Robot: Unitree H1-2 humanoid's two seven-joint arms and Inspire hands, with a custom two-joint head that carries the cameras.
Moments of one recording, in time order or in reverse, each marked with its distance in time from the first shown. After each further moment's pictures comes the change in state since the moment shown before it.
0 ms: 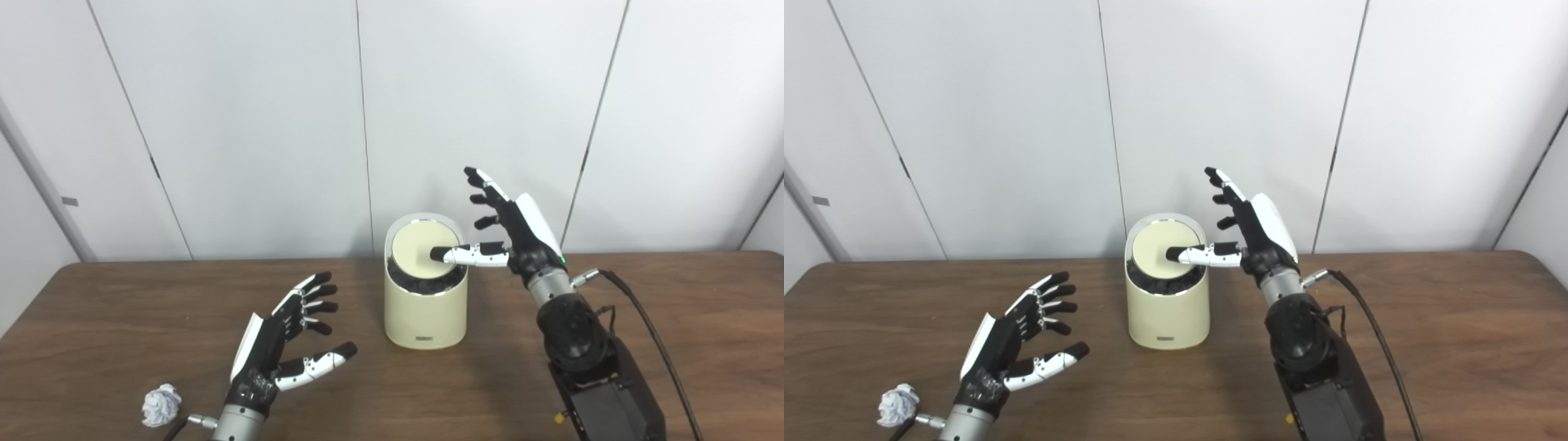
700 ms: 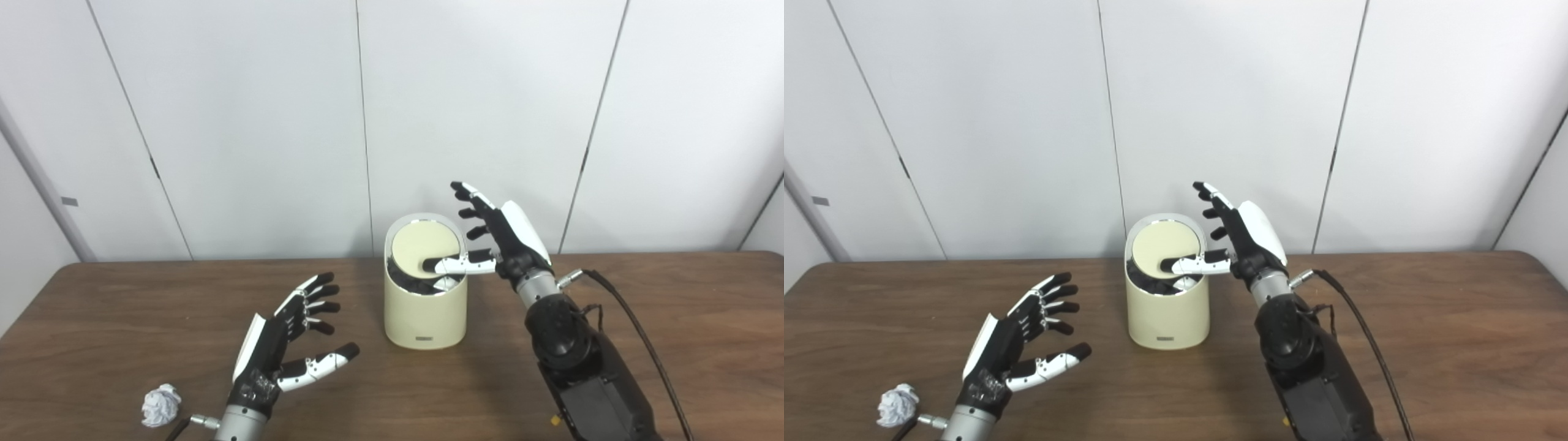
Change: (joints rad) left arm 0.000 -0.002 -0.005 0.000 -0.002 0.001 -0.001; right arm -0.022 -0.005 0.051 0.058 -0.033 0.000 -0.002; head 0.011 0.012
